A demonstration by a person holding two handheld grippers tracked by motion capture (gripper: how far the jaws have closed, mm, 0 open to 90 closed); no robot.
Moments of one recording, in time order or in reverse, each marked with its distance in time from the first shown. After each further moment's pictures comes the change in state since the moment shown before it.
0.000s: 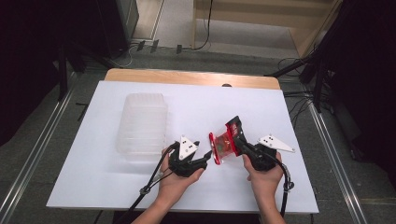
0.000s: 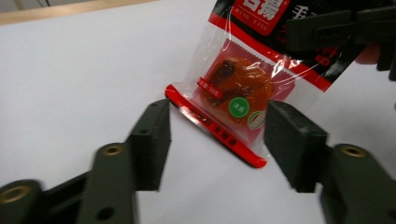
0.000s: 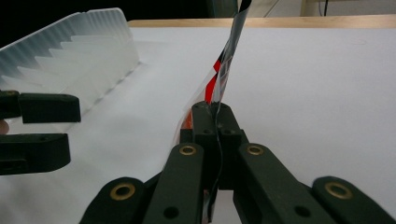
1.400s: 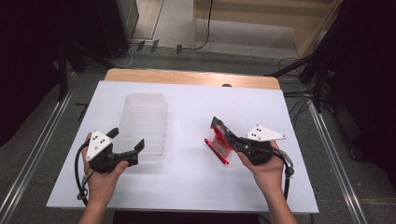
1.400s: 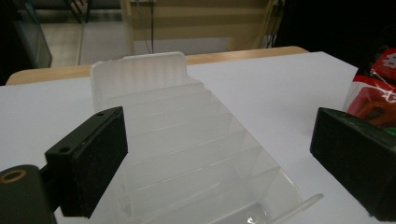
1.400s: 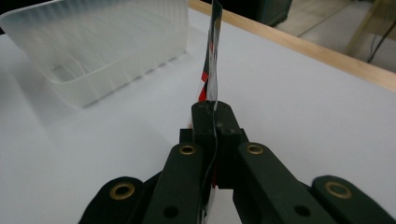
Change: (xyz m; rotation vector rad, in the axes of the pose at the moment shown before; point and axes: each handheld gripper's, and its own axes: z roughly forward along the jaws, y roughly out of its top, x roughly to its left) left arm 0.129 -0.017 -0.137 -0.196 0.228 -0.098; right arm 0.023 0.042 0.001 0.098 0.145 -0.320
